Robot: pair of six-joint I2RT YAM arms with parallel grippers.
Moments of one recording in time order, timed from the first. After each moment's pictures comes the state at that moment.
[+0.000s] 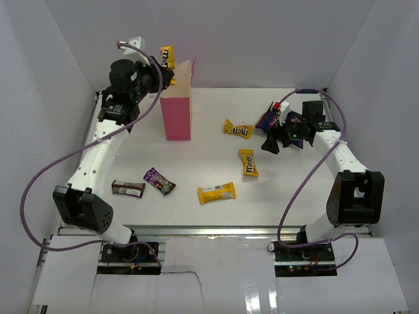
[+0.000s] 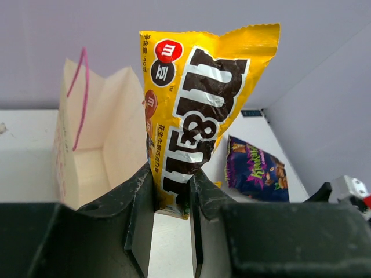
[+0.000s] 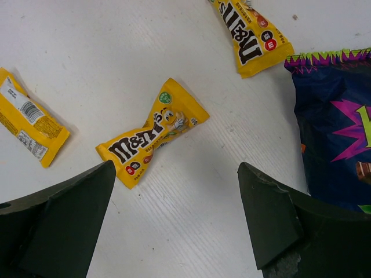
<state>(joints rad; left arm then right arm) -0.22 1.48 1.60 -0.17 0.17 -0.40 0.05 1.54 1.18 -0.52 -0.75 -0.56</state>
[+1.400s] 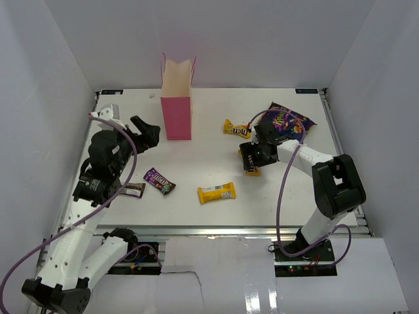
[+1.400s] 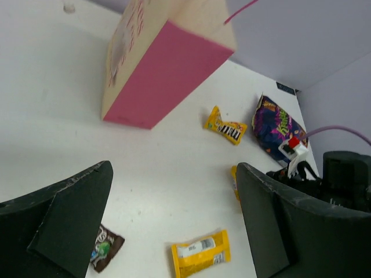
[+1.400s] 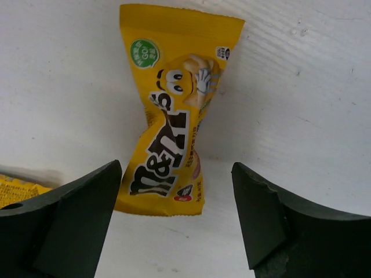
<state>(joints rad) -0.30 0.85 1.03 -0.35 -0.09 -0.52 0.43 1.66 1.04 -0.43 -0.09 0.07</state>
